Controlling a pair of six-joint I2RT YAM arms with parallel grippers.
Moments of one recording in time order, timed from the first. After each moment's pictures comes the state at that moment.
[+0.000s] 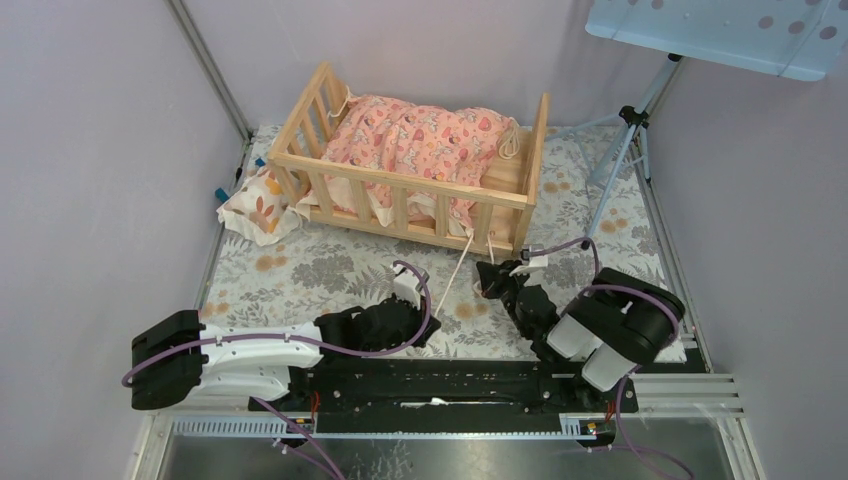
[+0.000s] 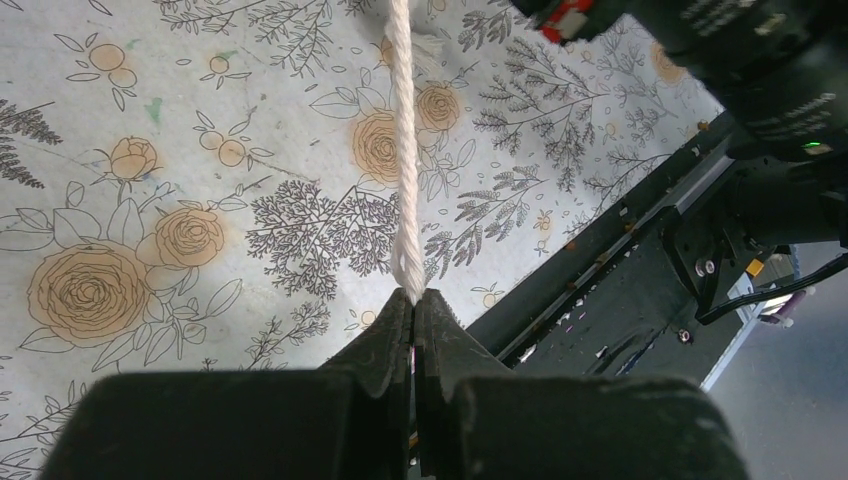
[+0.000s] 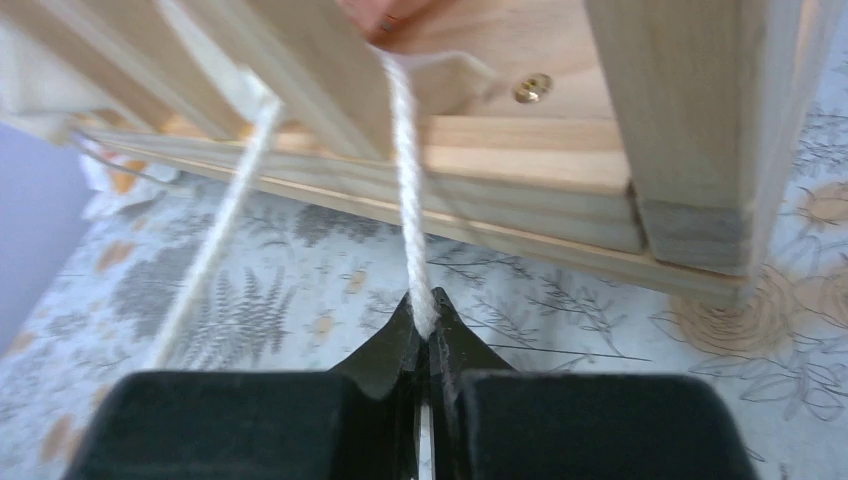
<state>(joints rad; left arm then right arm) -1.24 1.10 0.43 0.13 -0.29 -0.71 0.83 1.66 0.12 1.44 0.47 0.54</state>
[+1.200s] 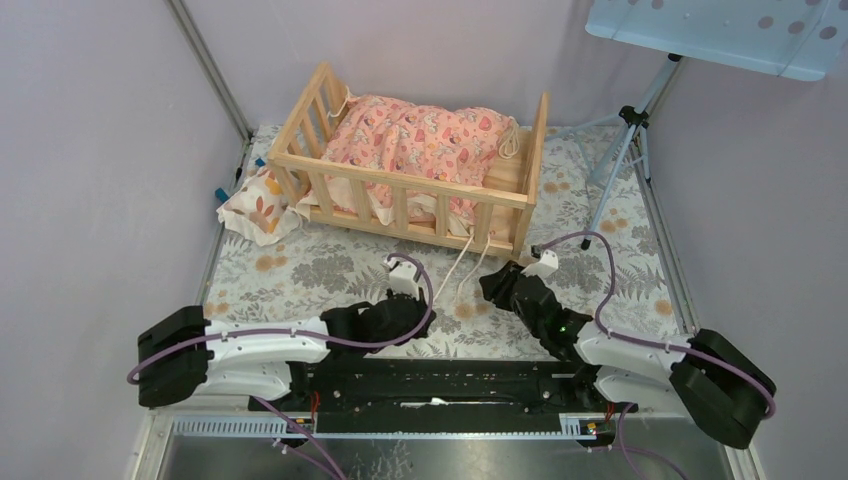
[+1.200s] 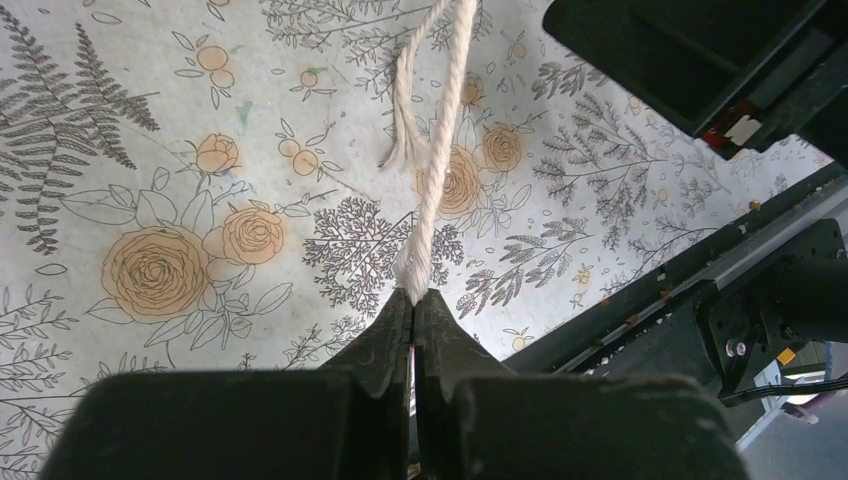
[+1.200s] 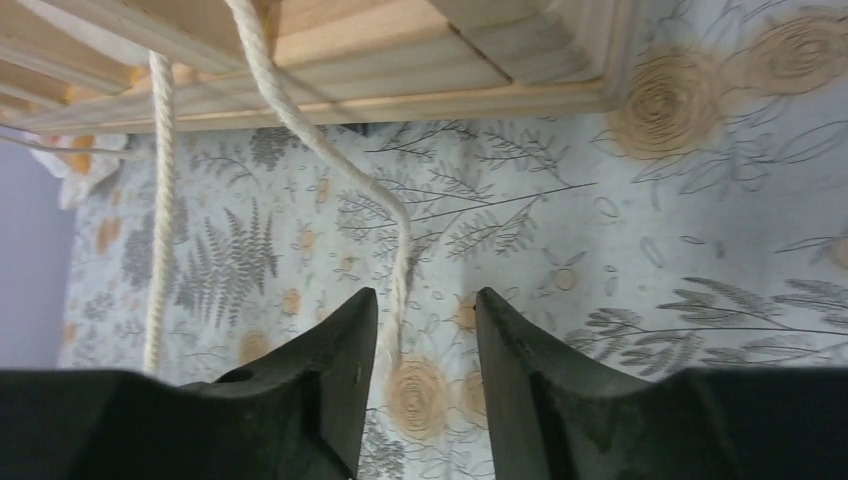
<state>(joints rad) -1.23 1.13 0.50 0.00 -0.43 -0.82 0.83 1.08 0.21 0.40 0.41 0.94</state>
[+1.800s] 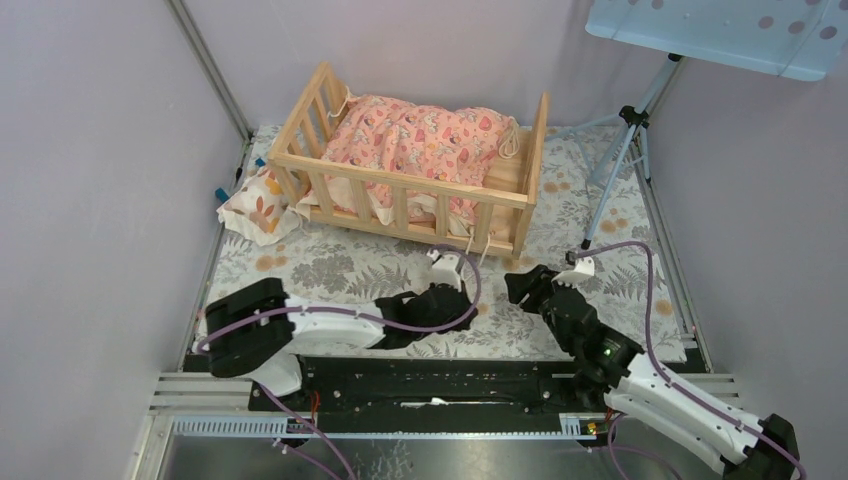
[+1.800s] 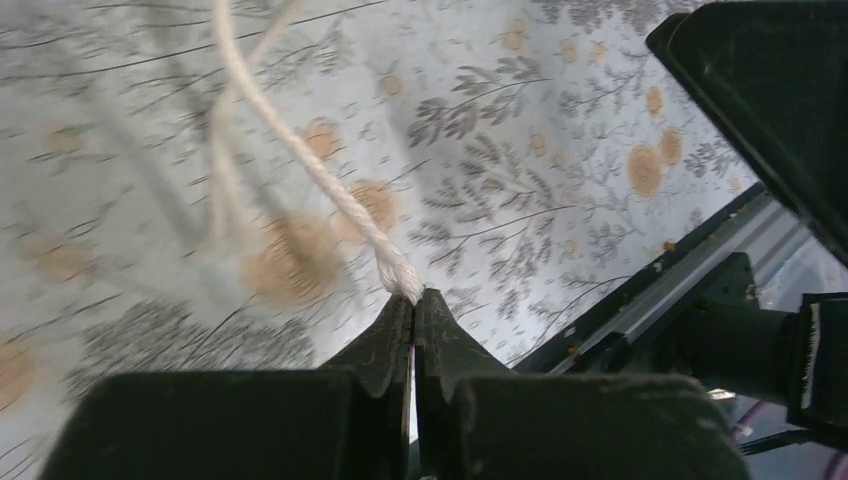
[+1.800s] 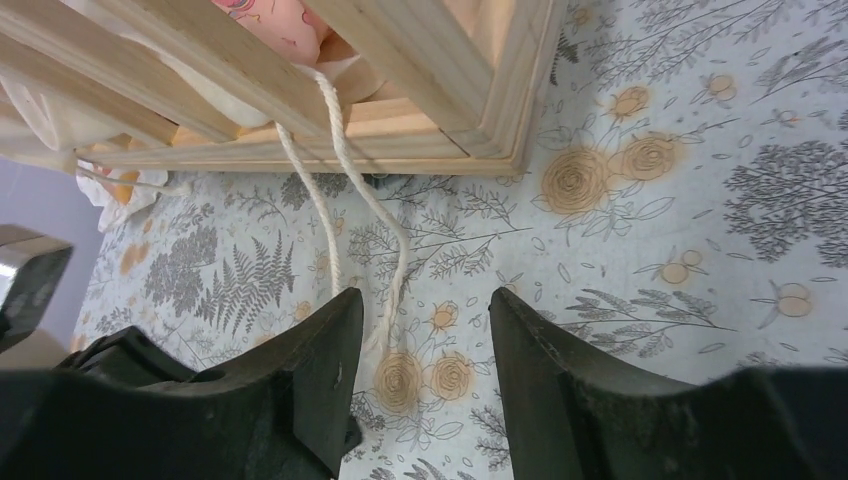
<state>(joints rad) -1.23 1.49 0.68 0.20 -0.35 -0.89 0.83 0.52 0.22 -0.04 0.51 0.79</state>
